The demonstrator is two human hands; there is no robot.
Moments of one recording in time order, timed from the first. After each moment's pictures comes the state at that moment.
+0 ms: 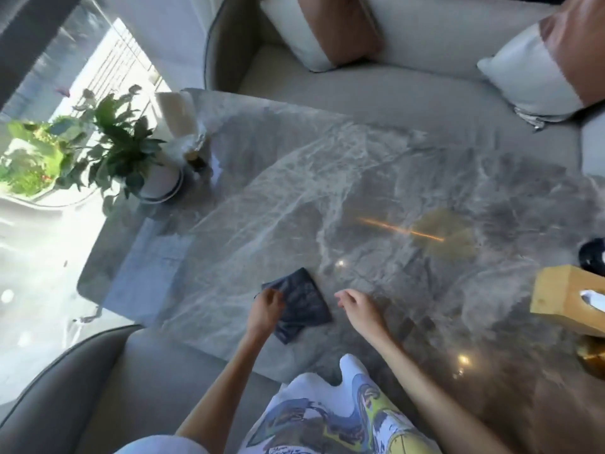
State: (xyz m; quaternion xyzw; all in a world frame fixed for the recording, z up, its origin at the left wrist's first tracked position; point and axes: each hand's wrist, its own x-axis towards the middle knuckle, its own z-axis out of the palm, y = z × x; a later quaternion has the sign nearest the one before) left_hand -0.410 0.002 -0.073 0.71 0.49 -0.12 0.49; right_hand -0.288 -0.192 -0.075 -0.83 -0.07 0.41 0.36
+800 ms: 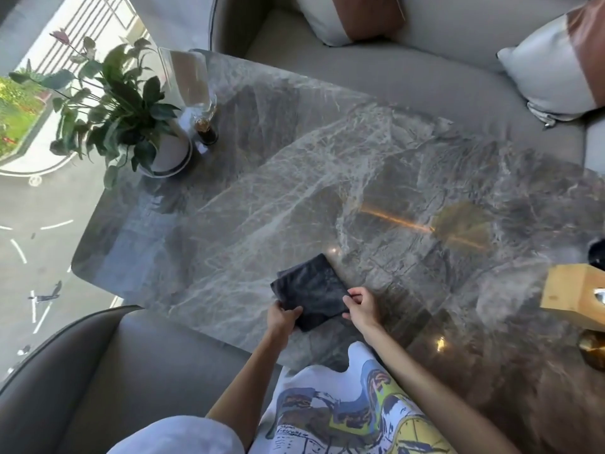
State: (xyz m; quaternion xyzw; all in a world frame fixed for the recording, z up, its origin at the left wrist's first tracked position) left_hand -0.450 -0.011 -0.124 0.39 0.63 -0.11 0.66; right_hand -0.335 -0.152 -0.118 -0.81 0.16 0.39 0.40
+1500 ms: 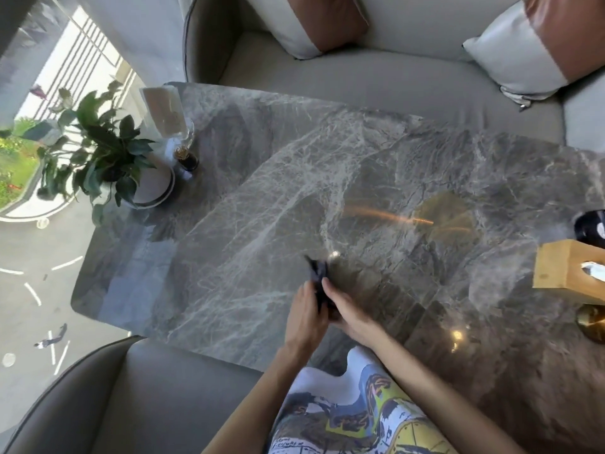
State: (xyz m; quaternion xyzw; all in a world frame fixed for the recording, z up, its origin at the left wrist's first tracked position) left_hand -0.402 -0.047 -0.040 0.86 0.29 -0.06 0.43; right_hand -0.327 -0.131 -0.050 -0.60 0.14 0.56 0.55
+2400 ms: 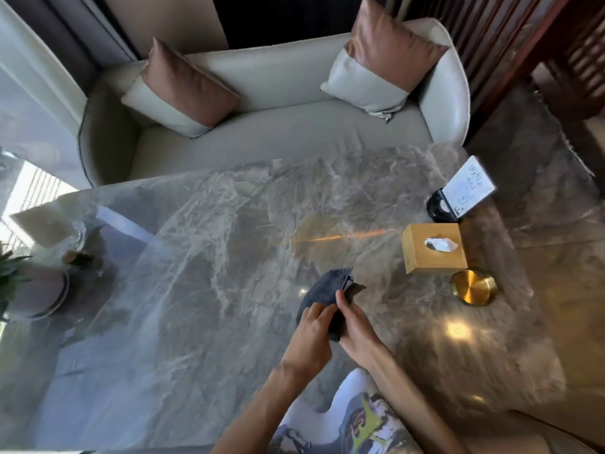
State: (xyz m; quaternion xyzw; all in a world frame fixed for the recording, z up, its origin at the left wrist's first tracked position) left_hand -0.277 -0.279 0.033 0.93 -0.01 -0.14 0.35; right_hand -0.236 -0.387 0.004 -0.43 0.28 0.34 0.78
